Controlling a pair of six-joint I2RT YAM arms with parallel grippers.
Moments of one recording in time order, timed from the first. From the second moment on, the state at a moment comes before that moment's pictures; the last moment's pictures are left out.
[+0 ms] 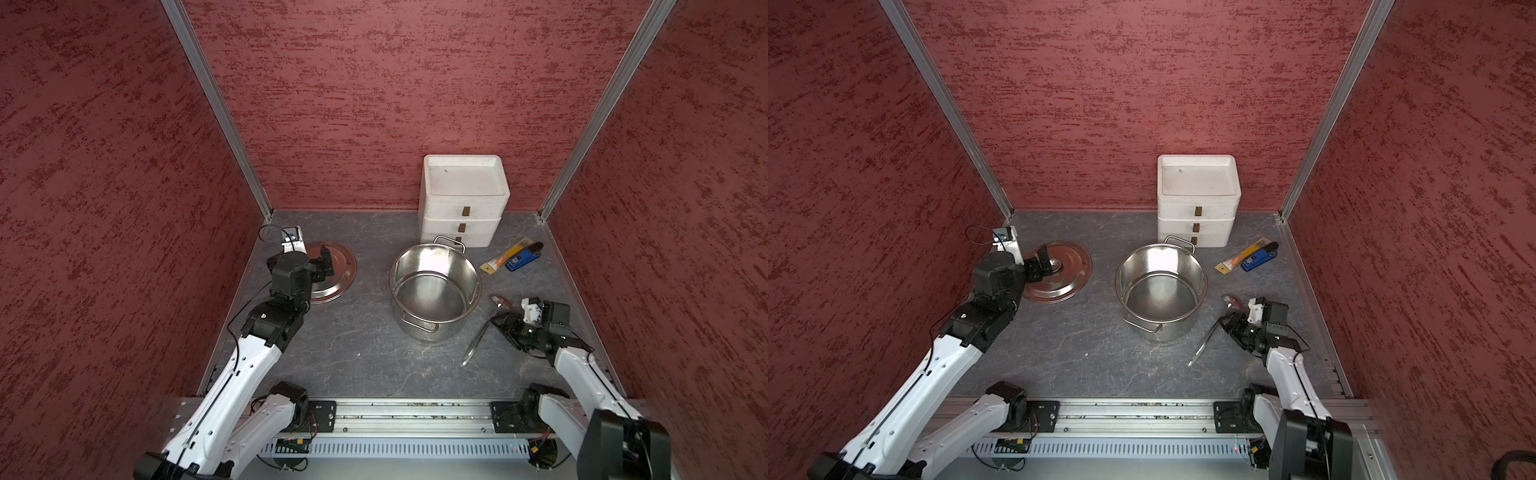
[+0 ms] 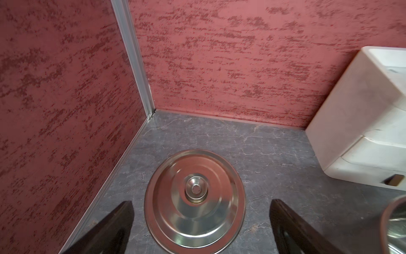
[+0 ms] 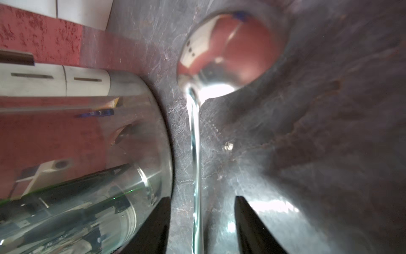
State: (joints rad) left arm -0.27 0.88 0.86 -0.33 -0.45 -0.19; right arm -0.21 0.91 0.34 -0.39 -0.58 0.57
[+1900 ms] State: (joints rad) left arm 0.07 1.53 0.37 0.84 0.12 -0.10; right arm -0.03 1.55 0.37 0.89 -0.11 0.06
